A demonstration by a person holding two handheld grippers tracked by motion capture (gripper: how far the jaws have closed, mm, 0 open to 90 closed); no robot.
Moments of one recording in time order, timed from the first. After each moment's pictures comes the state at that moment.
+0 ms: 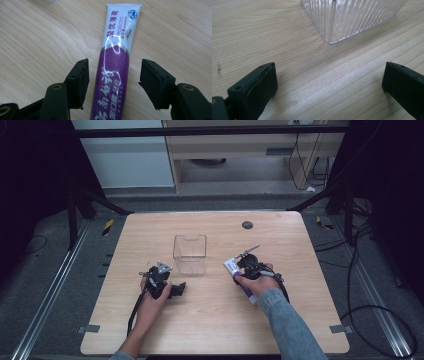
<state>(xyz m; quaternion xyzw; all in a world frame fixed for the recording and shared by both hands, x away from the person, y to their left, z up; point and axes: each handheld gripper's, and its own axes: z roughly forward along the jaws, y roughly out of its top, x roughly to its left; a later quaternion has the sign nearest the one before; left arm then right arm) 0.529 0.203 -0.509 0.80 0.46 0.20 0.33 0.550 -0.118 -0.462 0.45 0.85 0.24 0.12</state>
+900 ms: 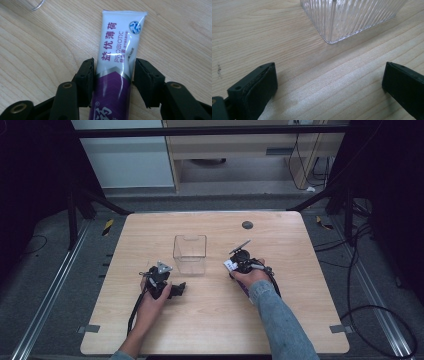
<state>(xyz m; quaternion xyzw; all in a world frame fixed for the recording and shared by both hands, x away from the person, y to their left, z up) 0.529 0.203 -0.509 0.80 0.46 0.20 0.33 0.580 -0.100 -0.476 0.47 0.85 0.21 0.11</state>
